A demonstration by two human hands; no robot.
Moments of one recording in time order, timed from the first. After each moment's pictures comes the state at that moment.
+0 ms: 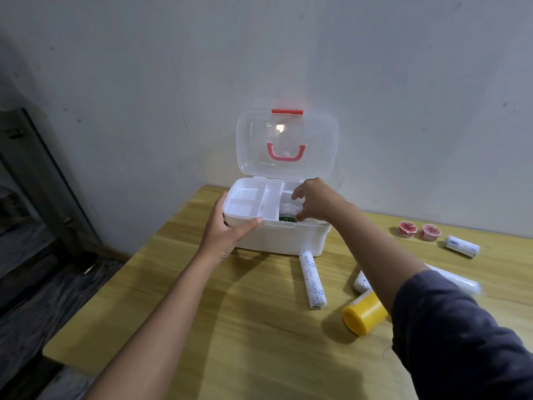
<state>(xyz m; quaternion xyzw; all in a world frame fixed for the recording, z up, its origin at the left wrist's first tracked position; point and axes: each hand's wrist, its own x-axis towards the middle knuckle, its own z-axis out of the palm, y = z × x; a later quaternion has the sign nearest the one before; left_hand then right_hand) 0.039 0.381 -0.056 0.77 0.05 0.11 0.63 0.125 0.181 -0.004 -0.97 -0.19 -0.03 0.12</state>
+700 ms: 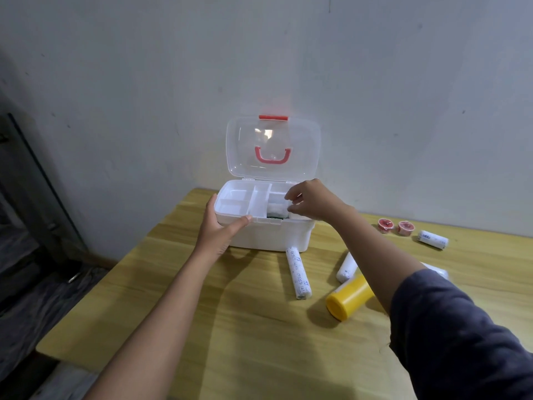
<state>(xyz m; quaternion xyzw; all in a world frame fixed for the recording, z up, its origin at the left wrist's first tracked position) 0.038 0.374 -0.058 0.76 0.06 0.13 0.64 0.090 0.166 0.011 -0.95 -0.19 -0.05 0.23</state>
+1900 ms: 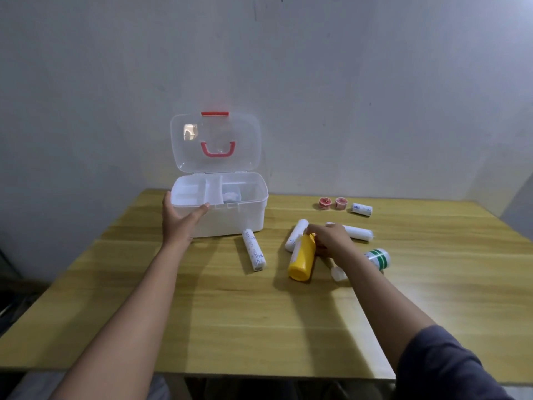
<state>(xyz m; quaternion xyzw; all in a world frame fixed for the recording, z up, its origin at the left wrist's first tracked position) 0.033 0.350 -0.058 0.72 0.08 0.18 0.66 -0.024 0.067 -0.054 -0.78 0.24 -0.01 0.58</state>
